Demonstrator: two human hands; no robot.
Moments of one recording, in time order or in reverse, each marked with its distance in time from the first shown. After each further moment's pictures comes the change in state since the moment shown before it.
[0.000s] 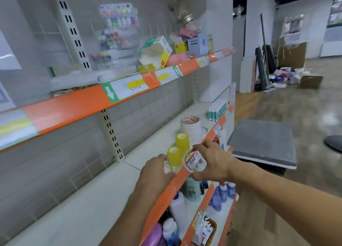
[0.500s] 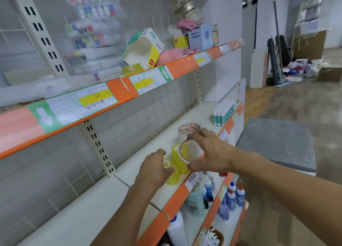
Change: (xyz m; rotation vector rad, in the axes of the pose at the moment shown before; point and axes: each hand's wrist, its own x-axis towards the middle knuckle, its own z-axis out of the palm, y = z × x) left_hand 0.110 0.012 0.024 0.032 -0.005 -0.059; right_hand 0.097 0.058 -0.024 0.057 0.035 -0.120
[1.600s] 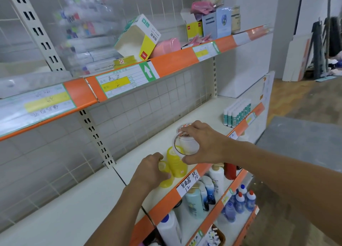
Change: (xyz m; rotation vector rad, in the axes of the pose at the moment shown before) left_hand 0.020 0.016 0.024 -0.033 -0.077 -0.220; right_hand 0.052 0.049 -0.014 0.088 -0.088 -0.213
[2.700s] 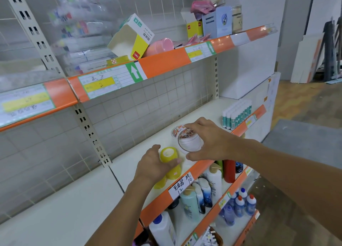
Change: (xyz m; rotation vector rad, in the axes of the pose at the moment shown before) left_hand 0.014 0.033 0.017 -0.151 0.137 -0.081; right_hand -0.004 0.034 -0.018 0.020 0.024 -0.053
